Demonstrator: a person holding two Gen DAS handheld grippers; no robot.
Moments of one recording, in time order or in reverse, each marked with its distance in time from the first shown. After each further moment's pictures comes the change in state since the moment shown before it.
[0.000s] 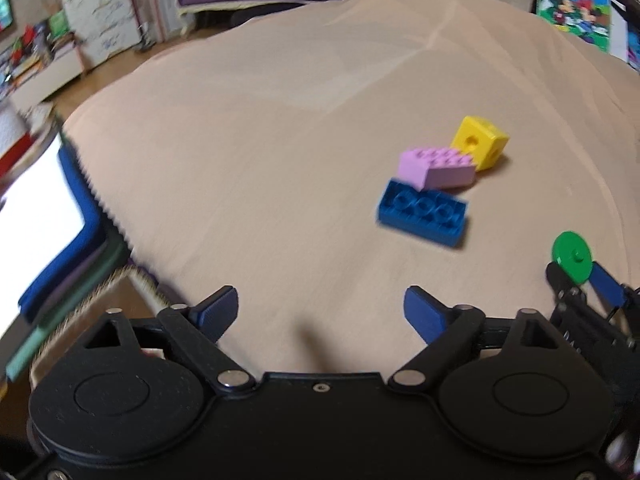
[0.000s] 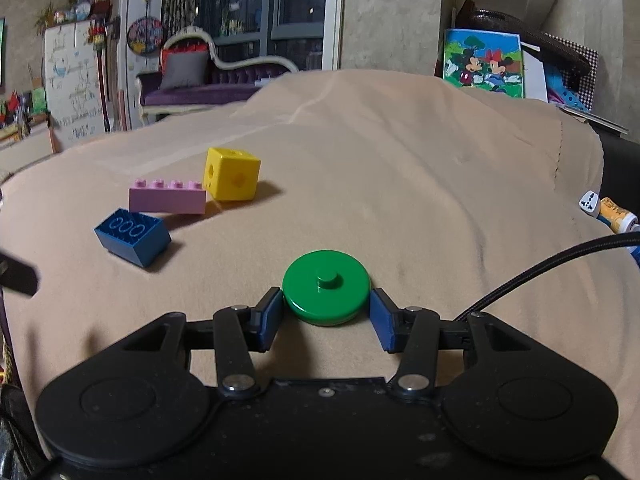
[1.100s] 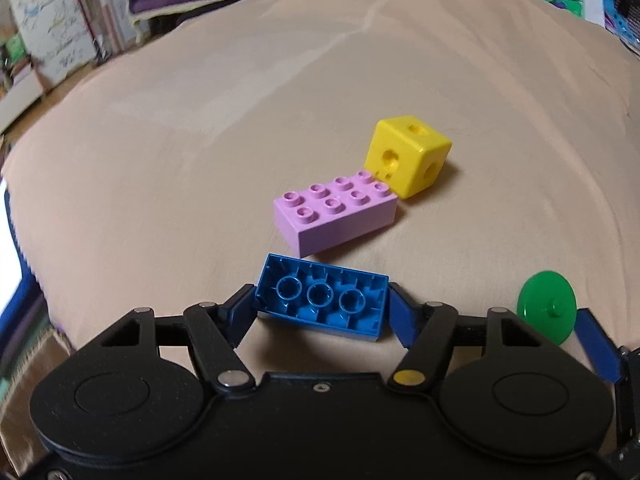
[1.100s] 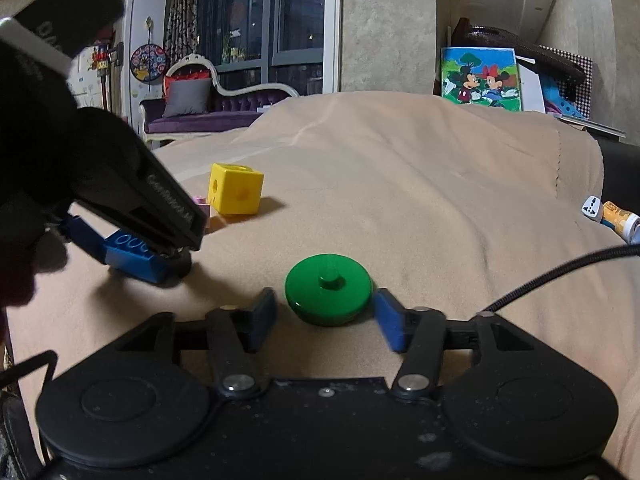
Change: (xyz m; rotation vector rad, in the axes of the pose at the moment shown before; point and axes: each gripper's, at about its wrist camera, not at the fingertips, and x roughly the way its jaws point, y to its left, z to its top) left arm 0.043 -0.059 0.028 0.061 0.051 -0.050; right arm 0.002 0.003 -0.012 0.007 -0.068 0.010
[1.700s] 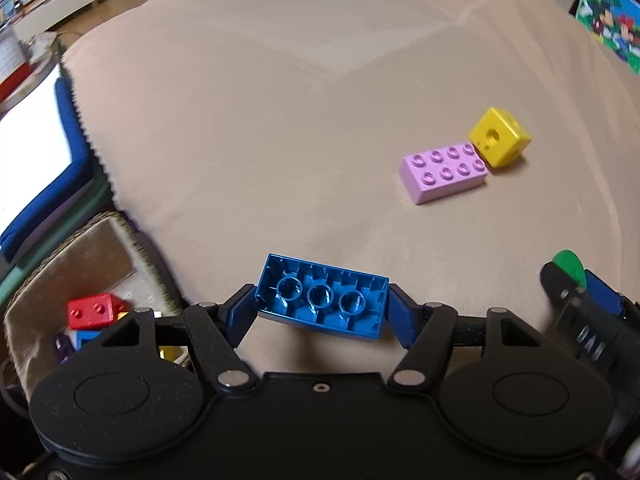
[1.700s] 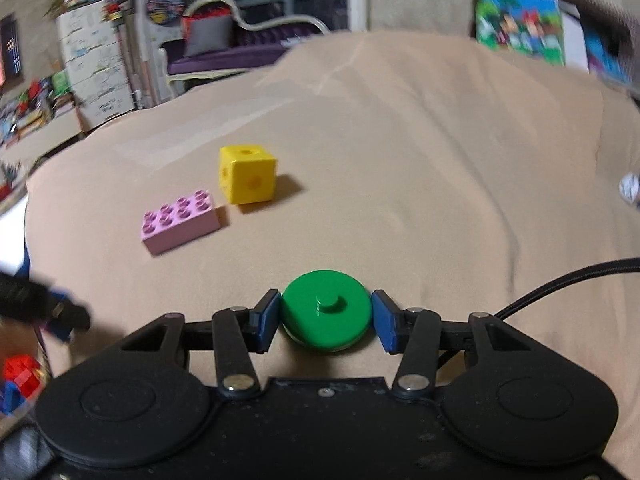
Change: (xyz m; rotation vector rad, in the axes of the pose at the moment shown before) left arm -0.060 0.078 -0.042 -0.239 0.109 0.013; right arm 0.025 -0.015 0.055 0.037 0.265 0.106
